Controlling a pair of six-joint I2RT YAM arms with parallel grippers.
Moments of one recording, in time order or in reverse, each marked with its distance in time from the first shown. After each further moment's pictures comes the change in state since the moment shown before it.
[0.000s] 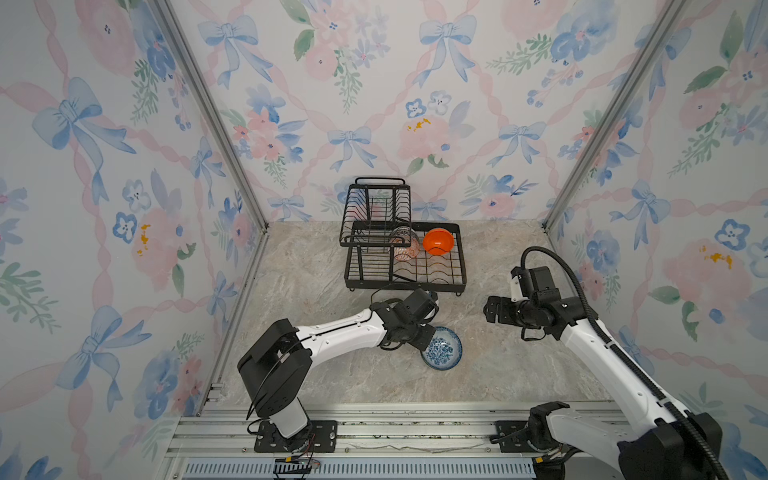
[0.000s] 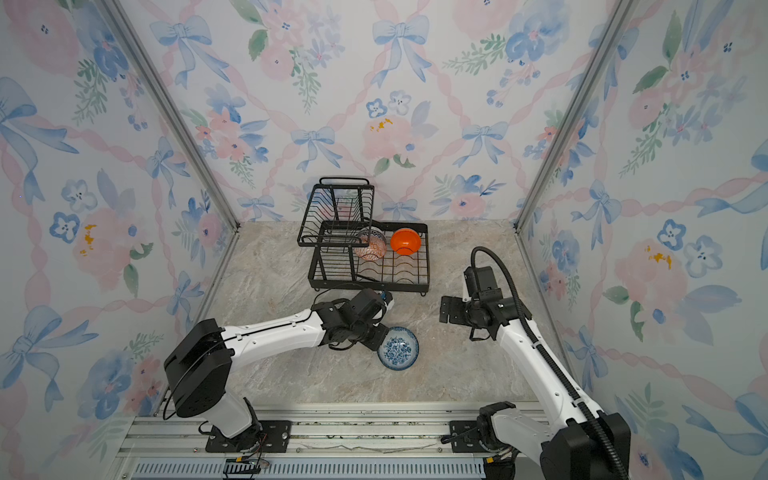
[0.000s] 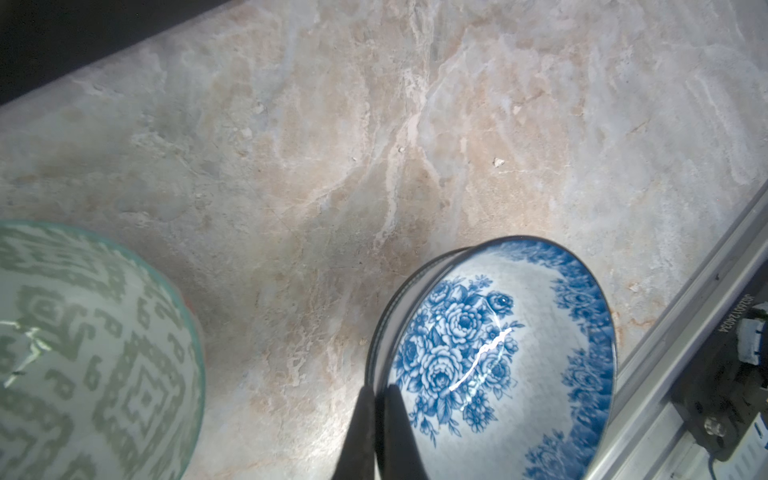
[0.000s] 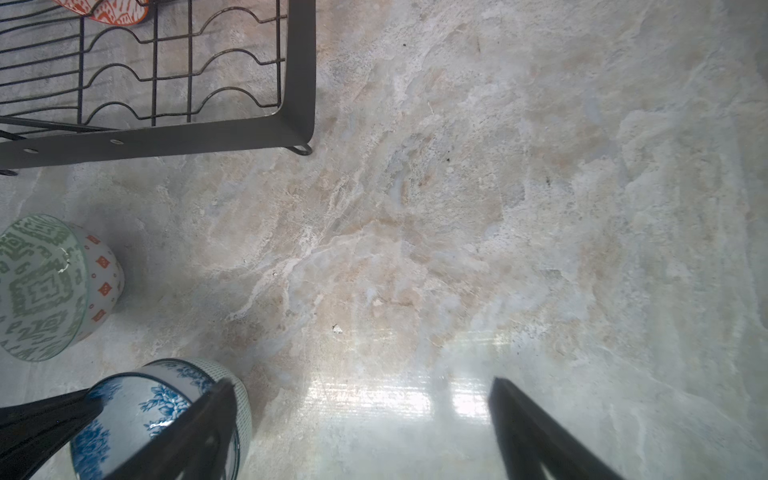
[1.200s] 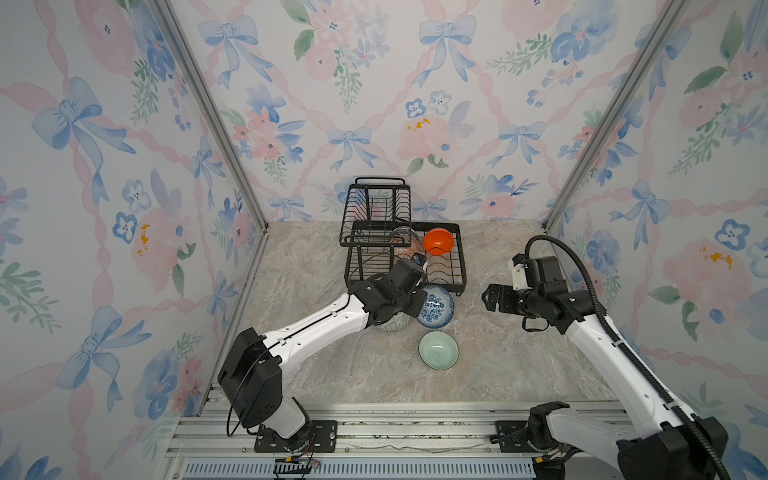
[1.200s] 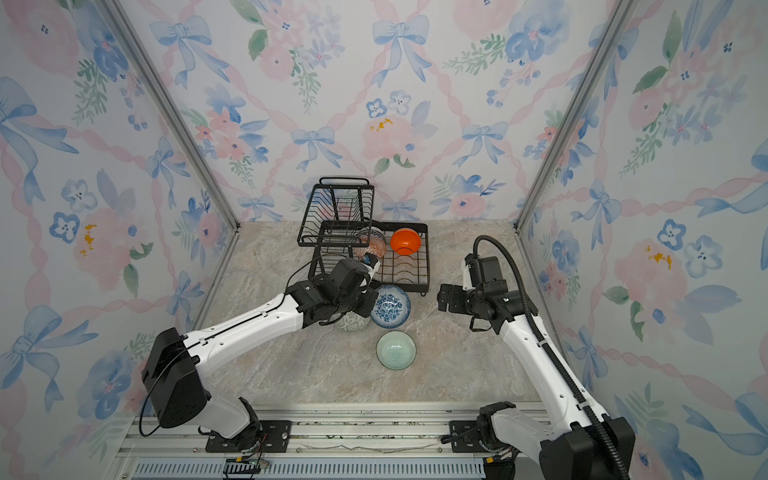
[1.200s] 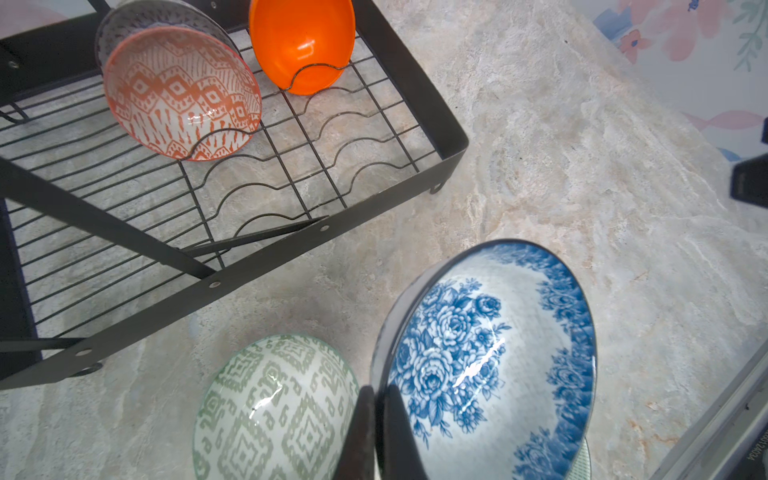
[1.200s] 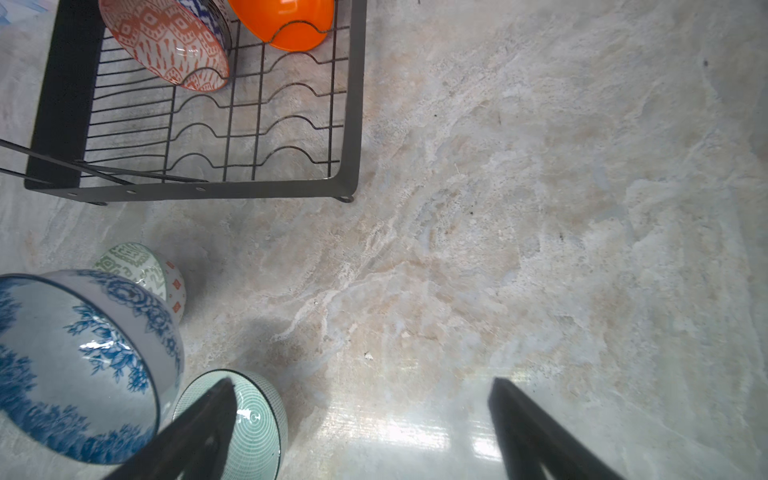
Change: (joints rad) left arm 0.116 -0.098 0.155 -0.039 -0.155 0.090; right arm -0.006 0.020 0.122 0.013 -0.067 -0.015
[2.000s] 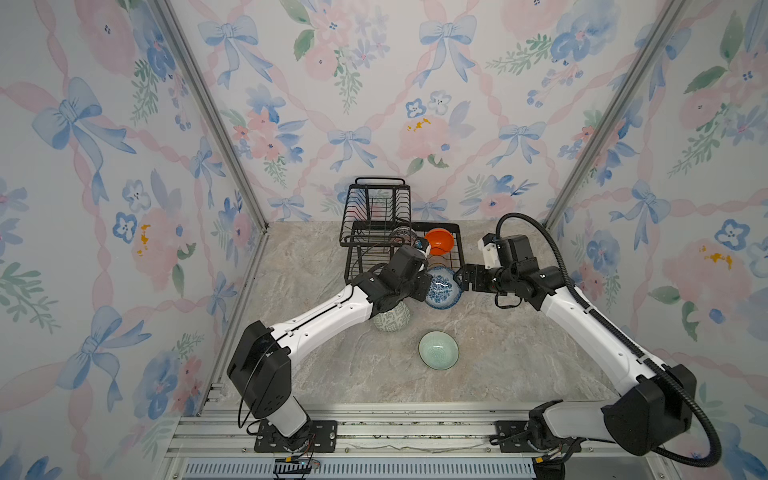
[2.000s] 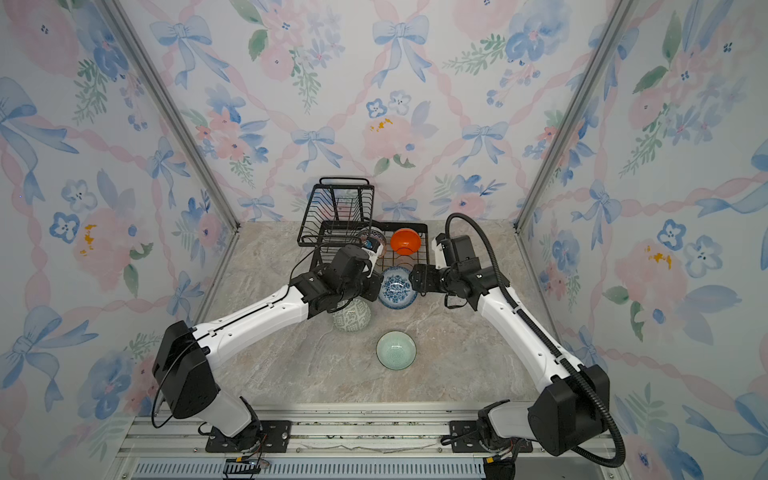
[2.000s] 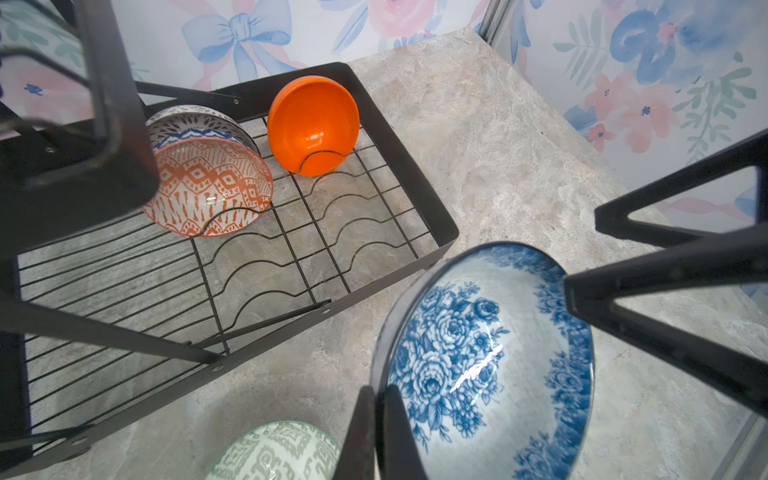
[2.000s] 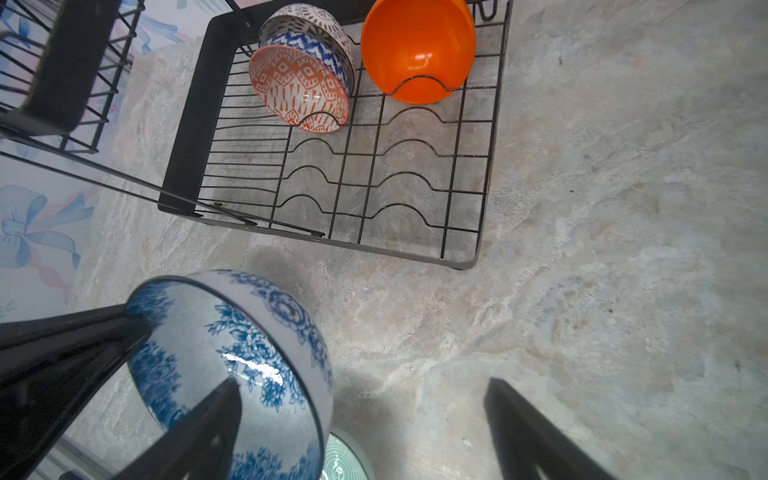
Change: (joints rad) left arm 0.024 0.069 0.079 0.125 0.013 0.002; right arm 0.147 0.217 0.159 0.143 -0.075 0.068
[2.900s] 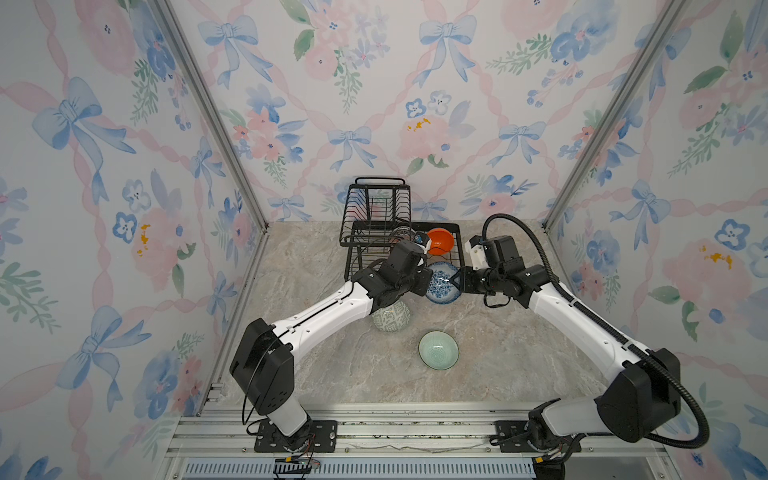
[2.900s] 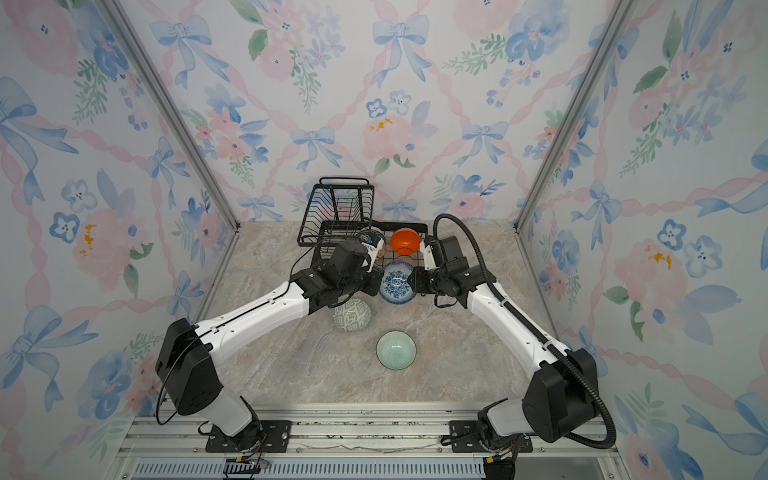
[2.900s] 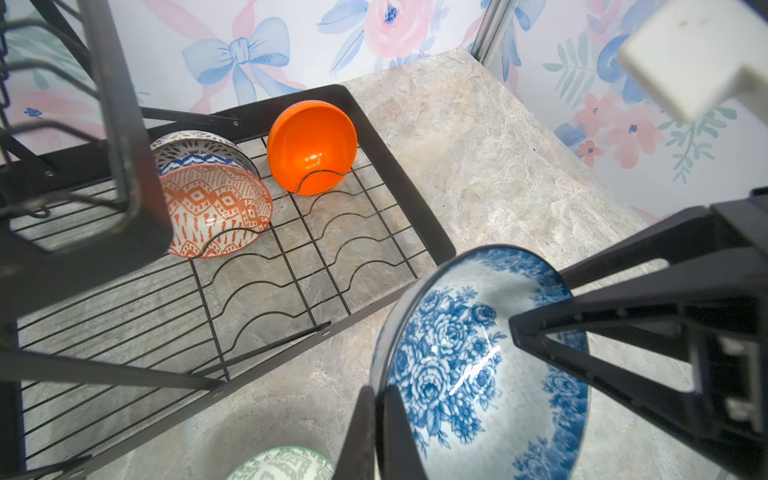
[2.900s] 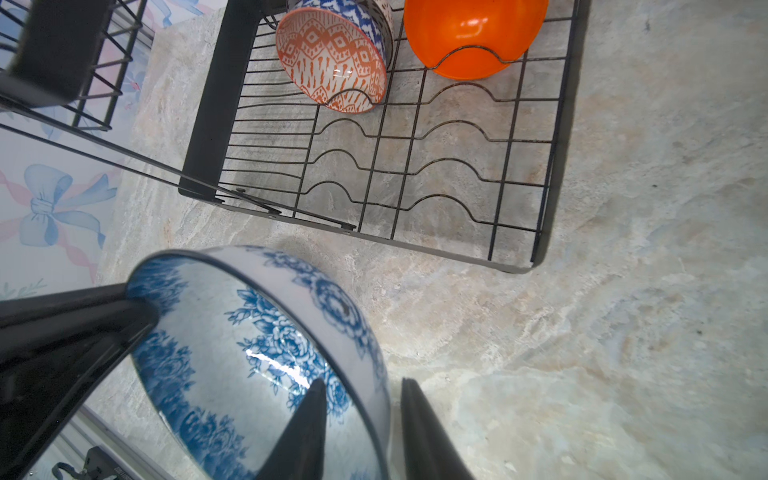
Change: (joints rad) left arm 0.021 0.016 0.032 0.023 0.023 0.018; right arm 0.047 0.066 0.000 0.051 -0.040 0.029
